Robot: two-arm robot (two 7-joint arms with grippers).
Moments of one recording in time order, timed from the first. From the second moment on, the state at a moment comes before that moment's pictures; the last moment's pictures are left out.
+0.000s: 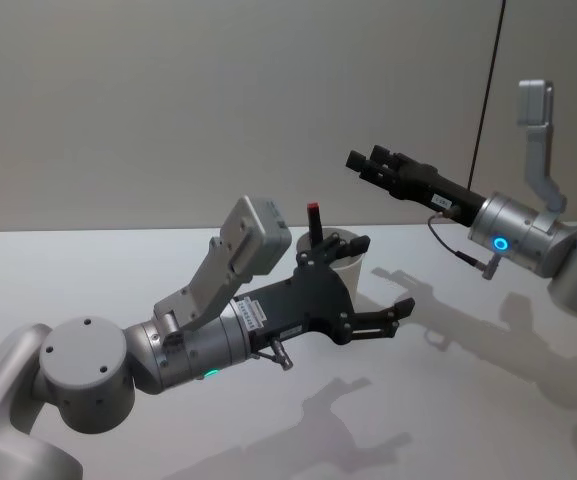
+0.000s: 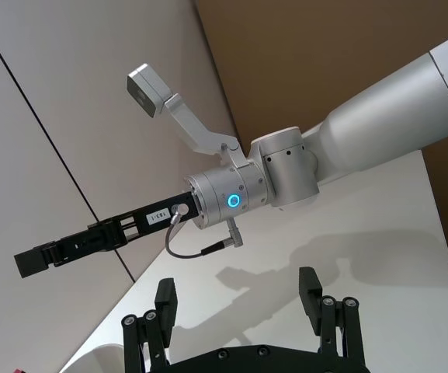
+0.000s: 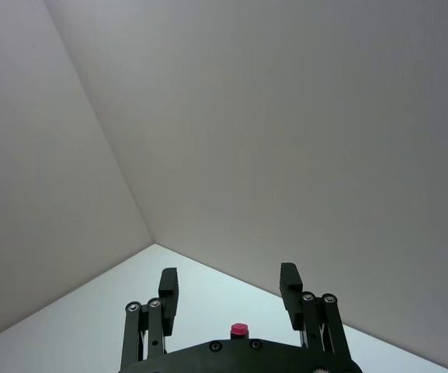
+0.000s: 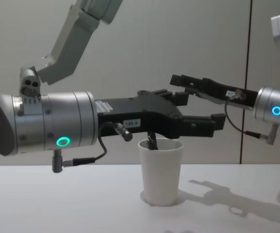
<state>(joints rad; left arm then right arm) -0.39 0.24 0.33 -1.47 -0.14 0.01 -0.81 1.13 0.04 -0.27 -0.08 0.60 -0.18 1.06</state>
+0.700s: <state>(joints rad) -0.39 0.24 0.33 -1.47 -0.14 0.01 -0.81 1.14 0.07 -0.23 -0.08 0.57 -0.22 1.07</state>
